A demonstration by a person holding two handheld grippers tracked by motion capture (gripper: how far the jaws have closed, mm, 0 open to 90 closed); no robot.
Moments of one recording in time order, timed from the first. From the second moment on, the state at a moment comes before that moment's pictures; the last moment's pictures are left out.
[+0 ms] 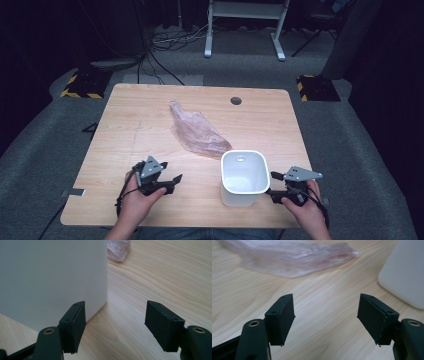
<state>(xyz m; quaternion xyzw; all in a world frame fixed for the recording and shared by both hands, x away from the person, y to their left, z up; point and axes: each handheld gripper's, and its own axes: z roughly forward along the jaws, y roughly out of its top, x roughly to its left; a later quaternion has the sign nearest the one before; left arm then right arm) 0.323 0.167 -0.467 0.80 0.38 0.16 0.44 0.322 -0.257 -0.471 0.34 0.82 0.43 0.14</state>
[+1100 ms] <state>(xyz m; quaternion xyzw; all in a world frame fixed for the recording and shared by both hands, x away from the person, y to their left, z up) 0.346 0.164 -0.478 0.80 0.39 0.20 0.41 0.367 -0.147 -0.478 0.30 0.86 0.40 0.14</state>
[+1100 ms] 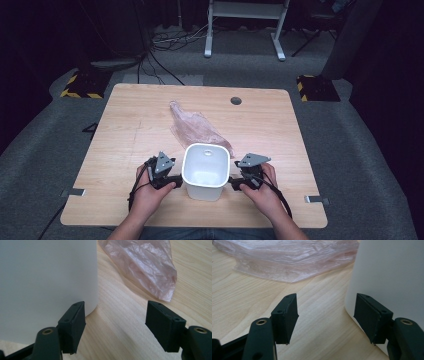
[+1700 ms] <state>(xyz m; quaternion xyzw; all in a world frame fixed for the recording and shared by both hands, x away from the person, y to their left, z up) 0.346 0.199 -0.480 0.80 0.40 0.21 0.39 0.411 -0.160 -0.468 0.30 0.86 0.36 0.17</state>
